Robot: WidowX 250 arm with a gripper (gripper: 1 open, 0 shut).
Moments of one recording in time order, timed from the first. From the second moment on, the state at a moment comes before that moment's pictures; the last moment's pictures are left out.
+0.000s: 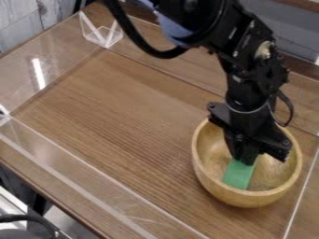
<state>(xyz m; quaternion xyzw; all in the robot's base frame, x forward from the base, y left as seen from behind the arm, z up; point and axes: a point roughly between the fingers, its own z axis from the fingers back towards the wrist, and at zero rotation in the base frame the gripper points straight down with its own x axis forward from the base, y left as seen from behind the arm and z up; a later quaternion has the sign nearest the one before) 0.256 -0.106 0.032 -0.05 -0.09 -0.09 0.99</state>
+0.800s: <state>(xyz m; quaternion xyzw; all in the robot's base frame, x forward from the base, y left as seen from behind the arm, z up) 0.247 -0.109 0.030 -0.07 -0.06 -0.07 0.99</state>
